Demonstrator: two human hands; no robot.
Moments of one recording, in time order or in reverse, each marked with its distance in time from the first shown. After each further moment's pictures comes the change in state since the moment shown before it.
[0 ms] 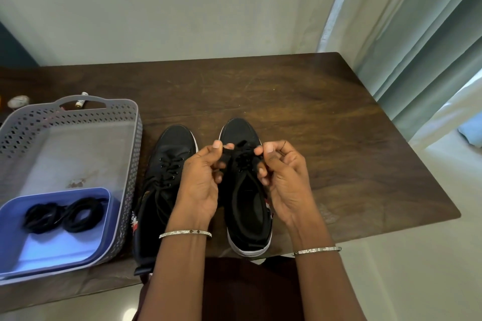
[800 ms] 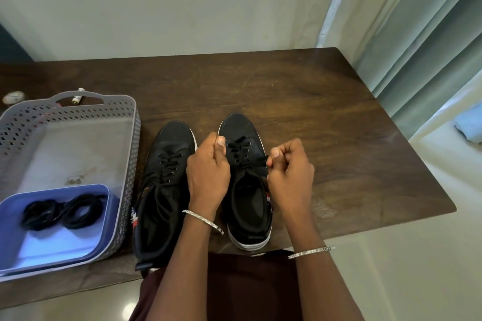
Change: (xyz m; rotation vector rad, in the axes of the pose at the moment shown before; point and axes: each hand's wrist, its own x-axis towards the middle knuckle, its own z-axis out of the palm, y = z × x) left_hand 0.016 -0.025 -0.007 0.936 0.186 0.632; right_hand -0.002 0.014 -0.015 -0.920 0.333 -0.369
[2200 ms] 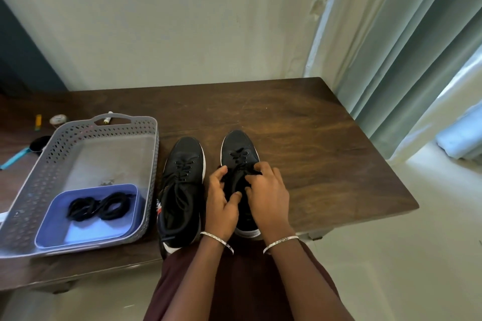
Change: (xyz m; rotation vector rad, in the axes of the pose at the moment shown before) left_hand -0.081 -0.004 -0.013 -0.485 -0.190 -0.165; right_hand -0.048 -0.022 -0.008 -0.706 -0.209 -0.303
